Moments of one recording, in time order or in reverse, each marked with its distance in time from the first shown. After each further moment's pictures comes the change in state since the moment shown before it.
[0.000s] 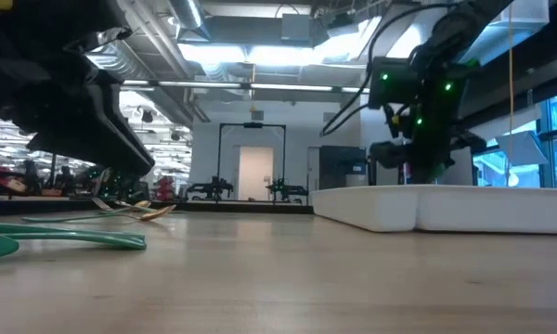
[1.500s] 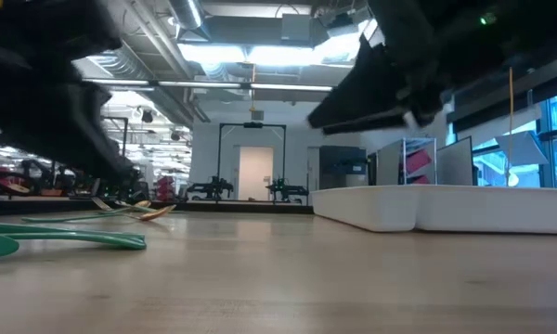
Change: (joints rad) left arm -0.013 -0.063 -0.022 -0.099 0.155 -0.145; right arm 0.768 0.306 0.095 0.997 0.232 -0.554
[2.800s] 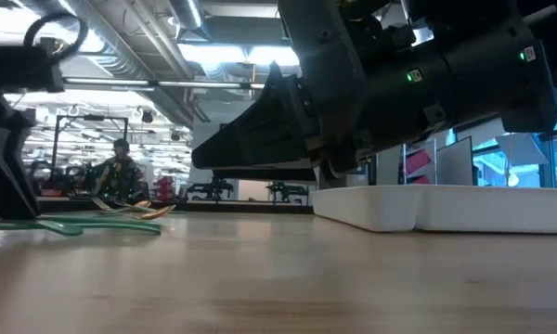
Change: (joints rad) left arm -0.127 0.039 -0.002 -0.292 0.070 -0.488; right arm -0.070 0.301 0.134 0.432 -0.324 -0.175
